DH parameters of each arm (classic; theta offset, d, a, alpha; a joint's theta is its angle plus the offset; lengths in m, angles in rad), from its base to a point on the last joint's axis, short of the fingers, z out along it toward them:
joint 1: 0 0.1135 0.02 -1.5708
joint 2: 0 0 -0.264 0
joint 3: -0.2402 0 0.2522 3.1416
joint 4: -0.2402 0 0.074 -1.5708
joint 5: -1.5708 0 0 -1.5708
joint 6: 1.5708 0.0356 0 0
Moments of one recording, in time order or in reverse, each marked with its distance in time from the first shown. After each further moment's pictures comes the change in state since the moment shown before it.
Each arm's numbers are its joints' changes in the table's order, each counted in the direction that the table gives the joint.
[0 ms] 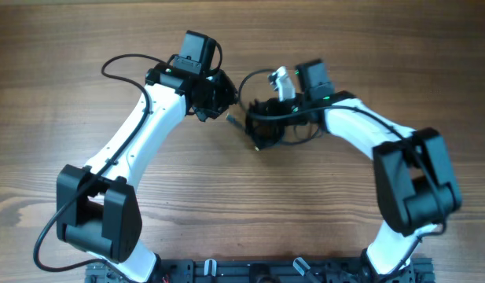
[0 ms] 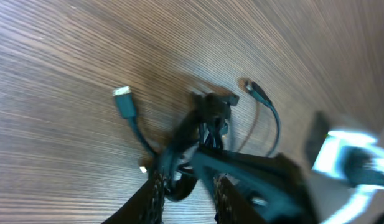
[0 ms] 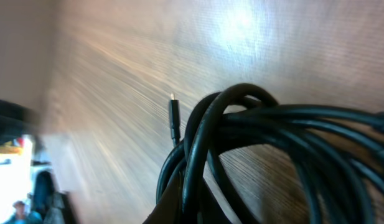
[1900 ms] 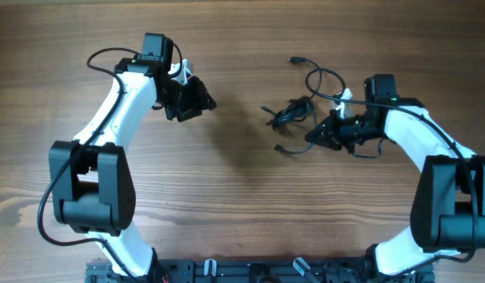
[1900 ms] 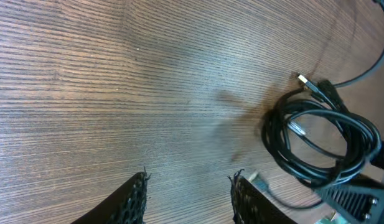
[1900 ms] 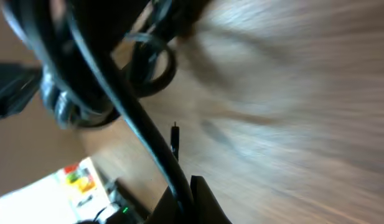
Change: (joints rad) left arm 0.225 0.126 0.002 -0.093 -0.199 0.526; right arm -0.354 -0.149 0.124 -0.491 0.041 -0.035
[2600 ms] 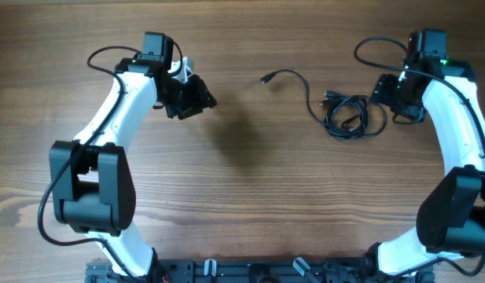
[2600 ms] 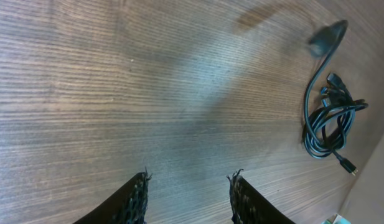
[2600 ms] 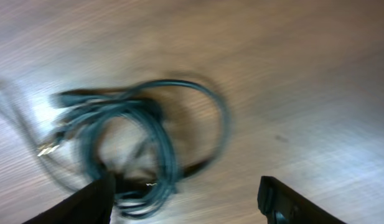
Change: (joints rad) left arm -0.008 0.000 0.000 0.033 0.001 0.000; right arm -0.101 -0.010 -0.390 -0.224 -0.787 -0.003
